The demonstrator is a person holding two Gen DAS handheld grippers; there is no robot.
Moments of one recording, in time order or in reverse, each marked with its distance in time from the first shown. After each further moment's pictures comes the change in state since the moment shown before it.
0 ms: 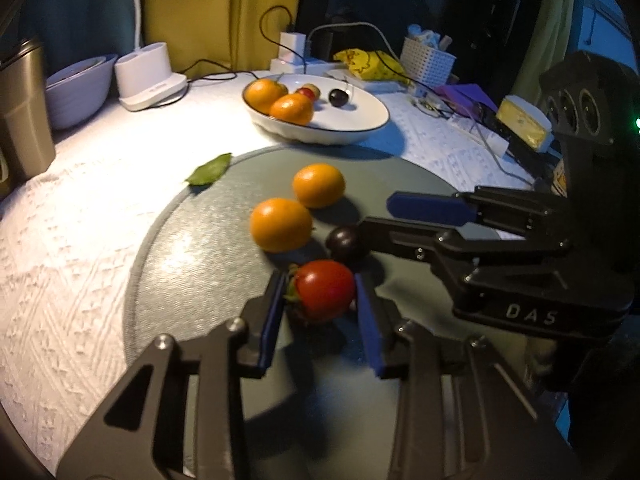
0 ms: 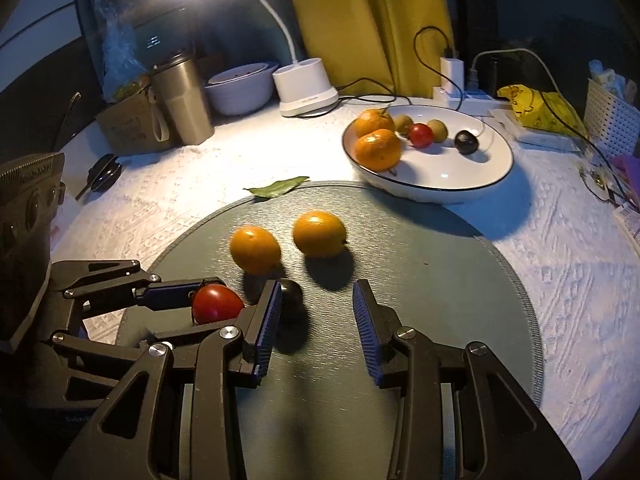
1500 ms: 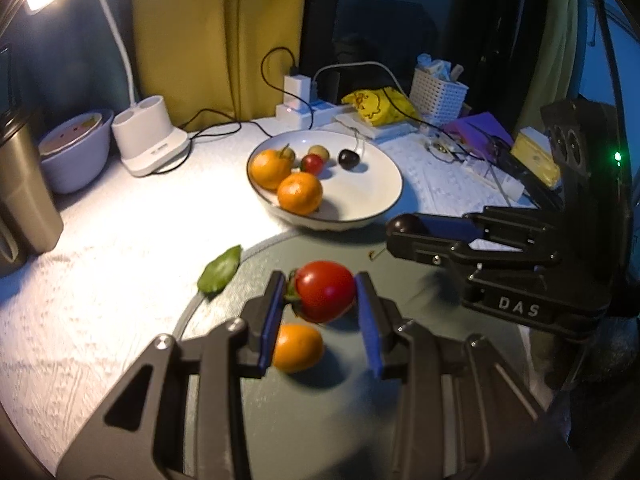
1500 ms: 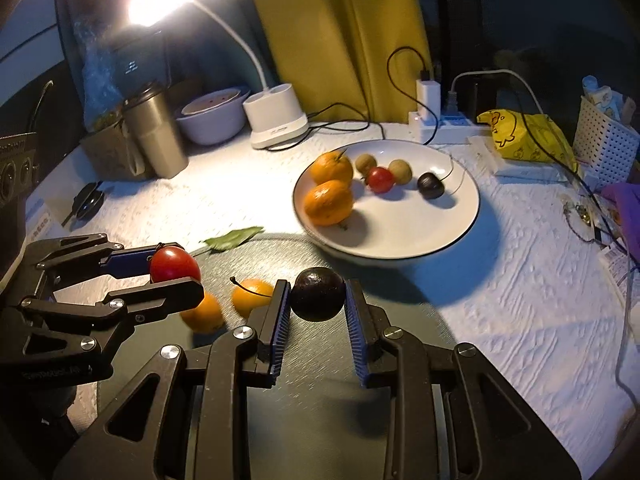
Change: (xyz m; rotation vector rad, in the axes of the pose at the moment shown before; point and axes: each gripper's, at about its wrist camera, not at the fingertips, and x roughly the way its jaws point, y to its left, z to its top) left arm 0.005 -0.006 0.074 0.035 -0.061 0.057; right arm -0.003 -0.050 0.044 0.009 -0.032 -0.026
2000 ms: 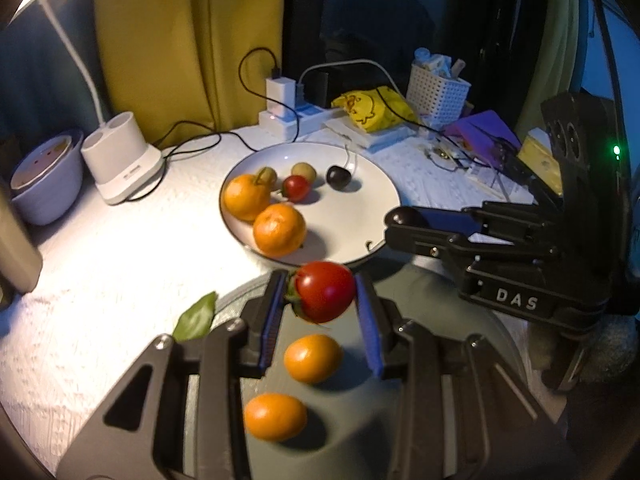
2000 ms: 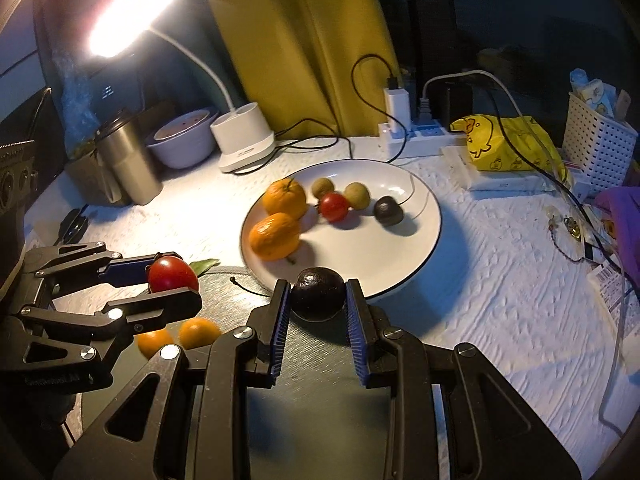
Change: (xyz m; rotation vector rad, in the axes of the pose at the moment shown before) left arm 0.036 -0.014 0.034 0.030 0.025 -0.004; right arm 0.009 -0.047 0.020 0.043 -0.027 -0.009
